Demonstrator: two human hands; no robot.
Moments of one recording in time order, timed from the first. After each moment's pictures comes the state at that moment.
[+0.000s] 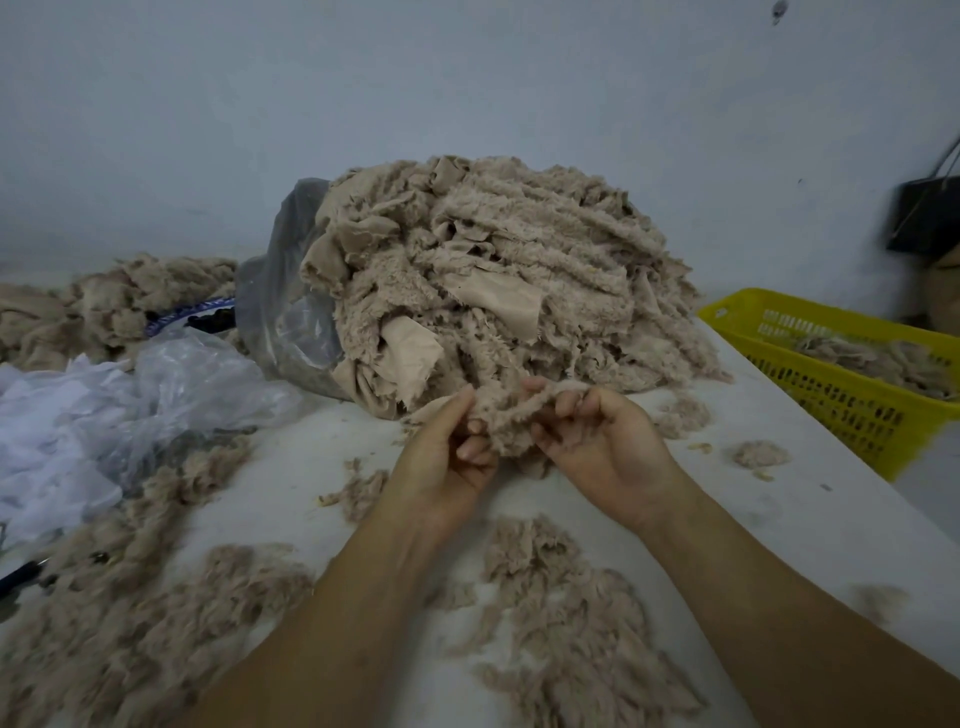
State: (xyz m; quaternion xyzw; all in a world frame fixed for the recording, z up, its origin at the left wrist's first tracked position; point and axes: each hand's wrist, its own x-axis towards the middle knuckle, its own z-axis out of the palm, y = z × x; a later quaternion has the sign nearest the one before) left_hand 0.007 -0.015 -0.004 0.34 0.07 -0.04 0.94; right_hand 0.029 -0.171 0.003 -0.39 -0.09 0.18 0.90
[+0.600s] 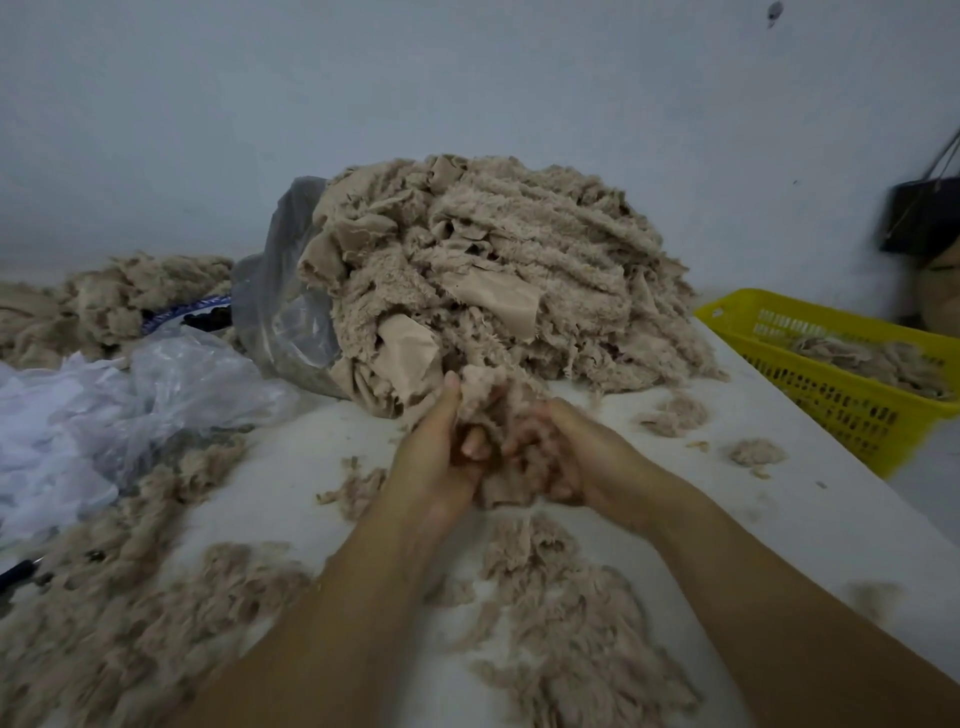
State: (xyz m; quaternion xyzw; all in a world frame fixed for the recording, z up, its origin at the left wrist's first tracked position) left_hand 0.009 -0.015 -0.005 0.41 0.09 0.00 0.91; right_hand 0.027 -0.174 -0.006 -0.68 -0.11 0.23 0.69
